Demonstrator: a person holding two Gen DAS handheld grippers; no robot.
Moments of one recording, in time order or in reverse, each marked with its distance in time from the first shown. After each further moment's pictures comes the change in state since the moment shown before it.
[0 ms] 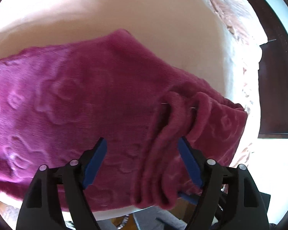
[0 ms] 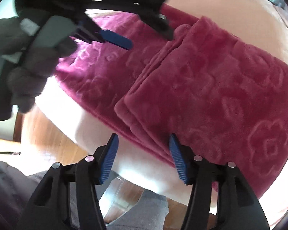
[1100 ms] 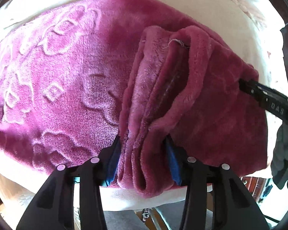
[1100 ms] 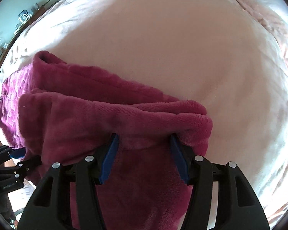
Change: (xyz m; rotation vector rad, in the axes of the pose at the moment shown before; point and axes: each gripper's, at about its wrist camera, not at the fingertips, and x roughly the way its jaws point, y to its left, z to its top) left arm 0.048 -0.044 -0.099 0.012 -0.075 0.280; right arm 0.013 -0.180 0.068 0.209 -0.078 -0.219
